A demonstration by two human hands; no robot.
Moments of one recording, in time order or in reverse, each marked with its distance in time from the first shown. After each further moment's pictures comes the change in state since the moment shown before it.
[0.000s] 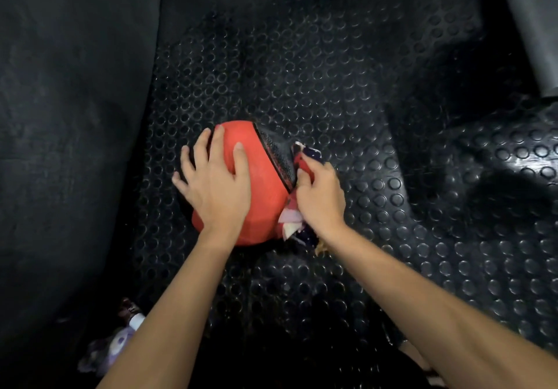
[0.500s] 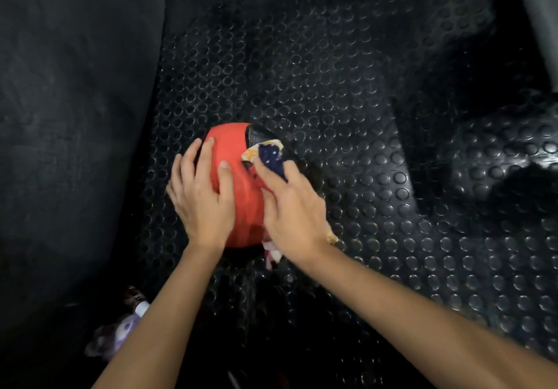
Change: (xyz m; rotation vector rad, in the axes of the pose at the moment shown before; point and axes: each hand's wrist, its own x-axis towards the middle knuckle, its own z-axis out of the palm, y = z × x) left_hand -0.019 -0.042 -0.009 -0.133 0.046 0.078; right_hand -0.057 -0.025 0.005 -0.216 -0.082 -0.470
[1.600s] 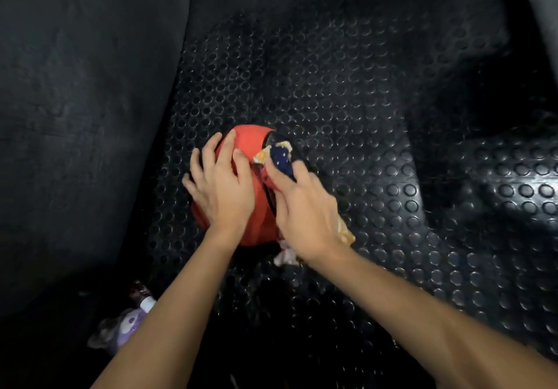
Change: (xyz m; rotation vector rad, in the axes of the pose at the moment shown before) left_hand 0.012 0.016 0.002 0.054 0.002 -0.135; right_hand 0.005 -0.009 -0.003 -0.166 -0.023 -0.086
